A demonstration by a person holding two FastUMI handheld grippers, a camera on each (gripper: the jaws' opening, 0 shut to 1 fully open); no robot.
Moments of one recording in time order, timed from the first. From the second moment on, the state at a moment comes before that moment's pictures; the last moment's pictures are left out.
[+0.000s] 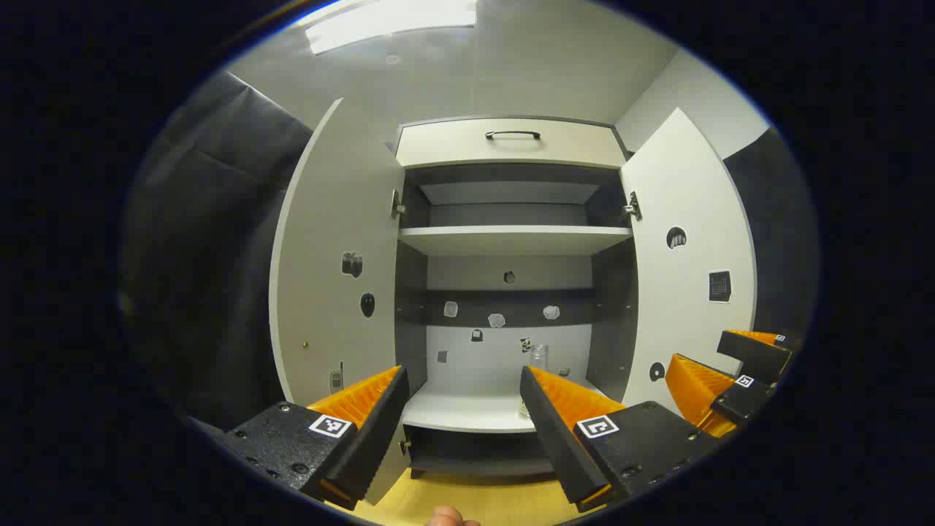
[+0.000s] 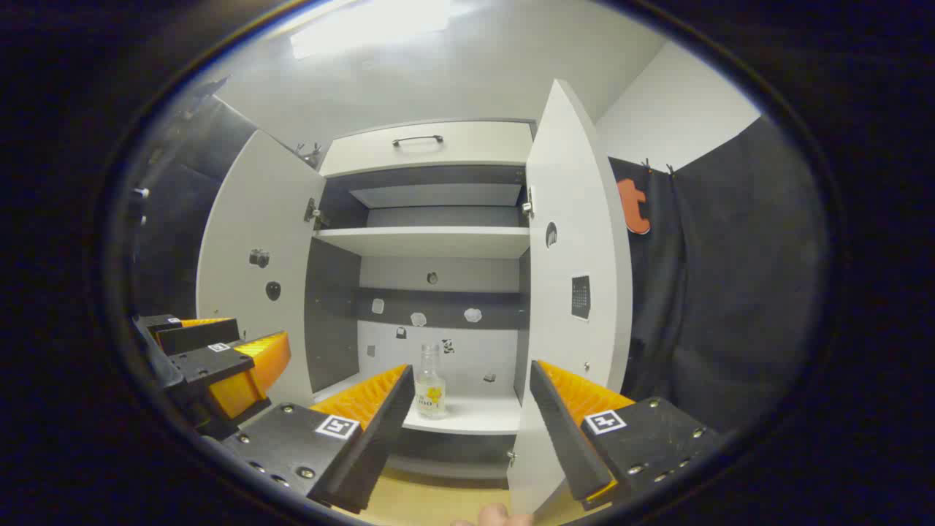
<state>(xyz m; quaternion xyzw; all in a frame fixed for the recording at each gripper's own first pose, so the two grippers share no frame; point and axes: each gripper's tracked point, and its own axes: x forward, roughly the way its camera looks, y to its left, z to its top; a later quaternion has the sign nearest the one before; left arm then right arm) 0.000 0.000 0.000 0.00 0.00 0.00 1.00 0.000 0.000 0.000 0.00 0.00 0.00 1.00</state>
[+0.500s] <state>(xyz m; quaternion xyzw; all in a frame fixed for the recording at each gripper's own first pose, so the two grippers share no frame) 0.004 -0.024 -0.007 -0.01 0.01 -0.03 1.00 -0.005 -0.007 -0.003 0.01 0.02 -0.02 1.00</state>
